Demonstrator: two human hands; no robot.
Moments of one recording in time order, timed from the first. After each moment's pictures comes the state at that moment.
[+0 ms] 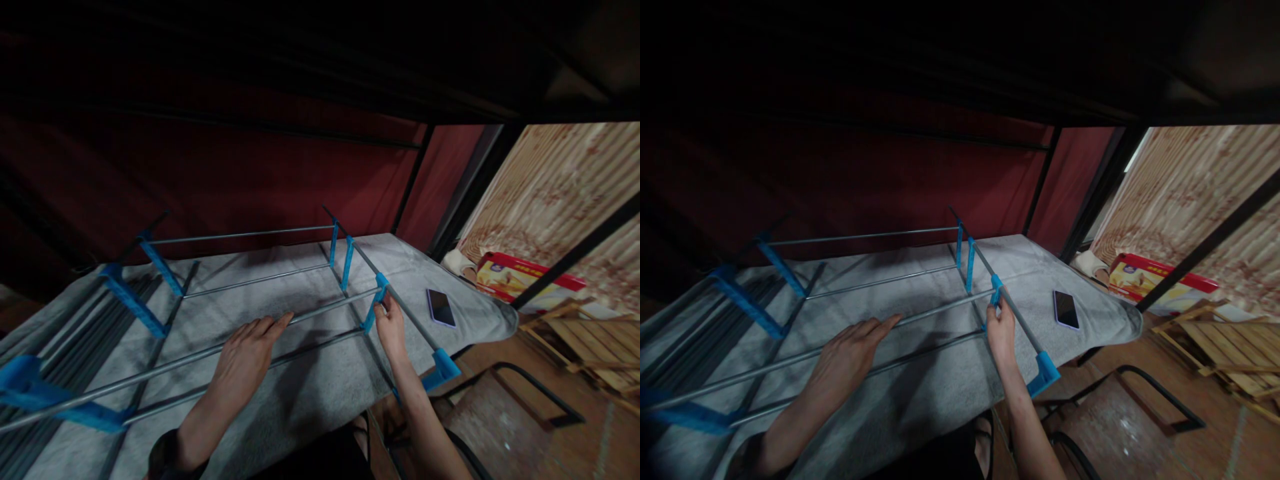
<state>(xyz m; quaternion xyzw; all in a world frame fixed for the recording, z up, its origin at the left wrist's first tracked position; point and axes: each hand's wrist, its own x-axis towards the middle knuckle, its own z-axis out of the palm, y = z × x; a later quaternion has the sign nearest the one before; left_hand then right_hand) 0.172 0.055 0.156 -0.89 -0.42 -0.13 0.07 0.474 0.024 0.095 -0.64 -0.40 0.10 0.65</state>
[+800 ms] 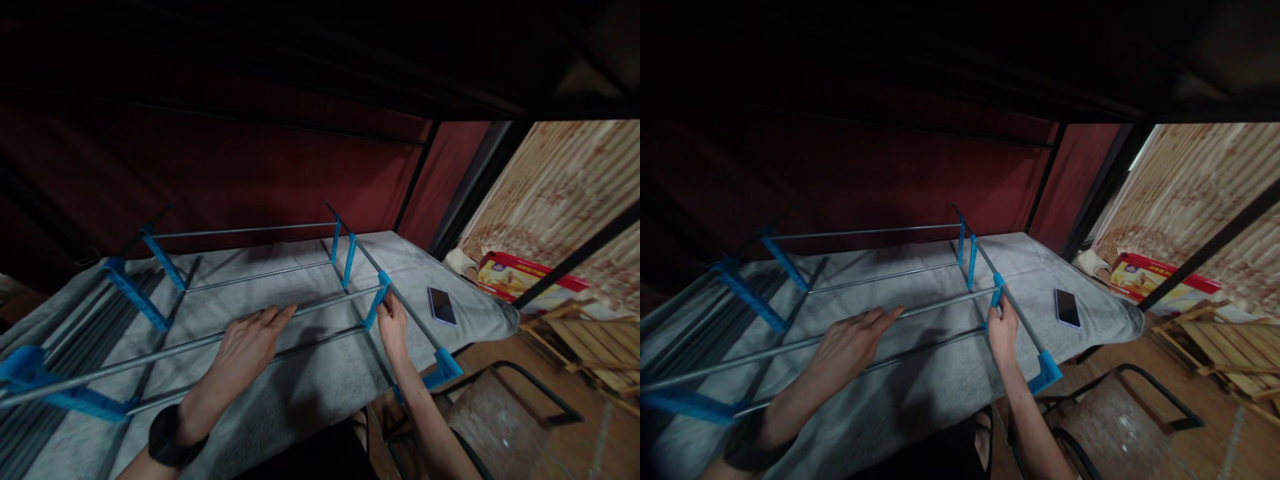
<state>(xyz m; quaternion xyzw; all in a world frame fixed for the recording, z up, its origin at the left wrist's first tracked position) 0.174 0.062 0.176 -0.91 -0.40 -0.10 0.07 0.474 0.023 0.093 -0.66 -0.40 0.09 0.63</state>
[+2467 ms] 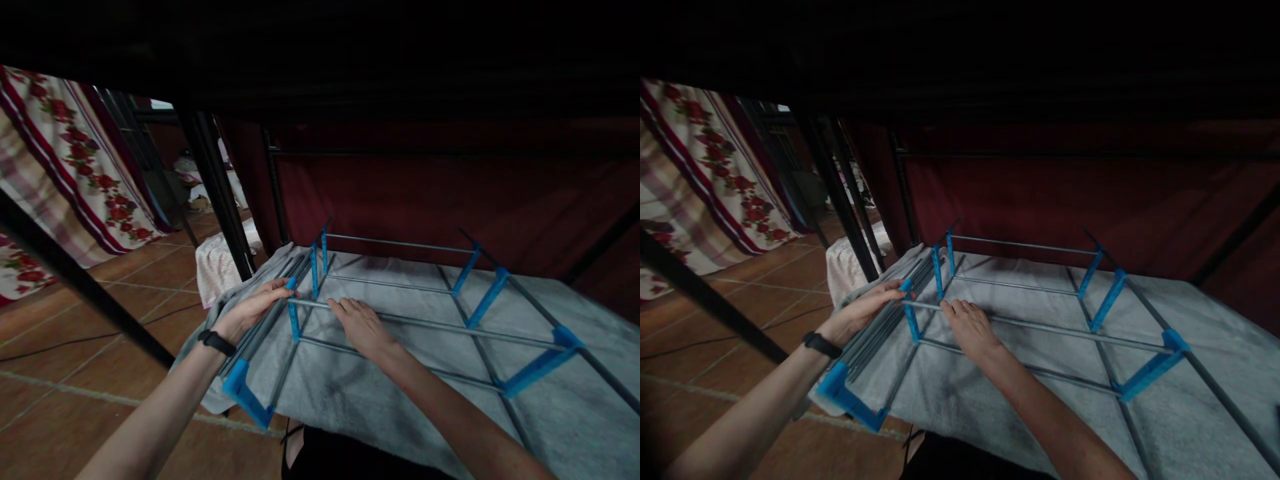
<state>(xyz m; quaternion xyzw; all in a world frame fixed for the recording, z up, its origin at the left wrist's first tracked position) -0.083 0.046 0.193 -0.43 -0.46 -0.52 -0.57 0.178 0.051 0.174 -0.38 -0.92 -0.04 0.11</state>
